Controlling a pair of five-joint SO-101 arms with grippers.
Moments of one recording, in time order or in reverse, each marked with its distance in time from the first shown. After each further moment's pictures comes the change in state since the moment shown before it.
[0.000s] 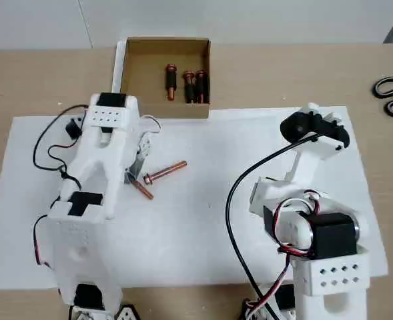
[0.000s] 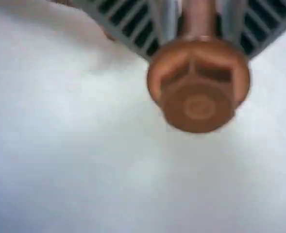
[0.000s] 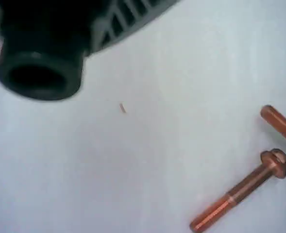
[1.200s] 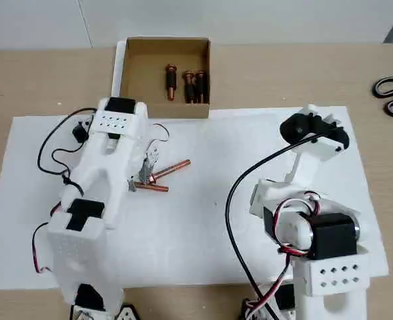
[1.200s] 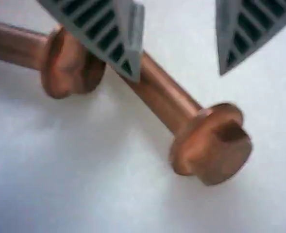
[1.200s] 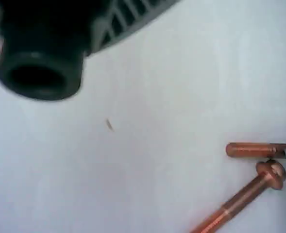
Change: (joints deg) left arm 3.3 -4.1 9.1 -0.4 0.3; right arm 0.0 0.0 0.0 1.0 0.0
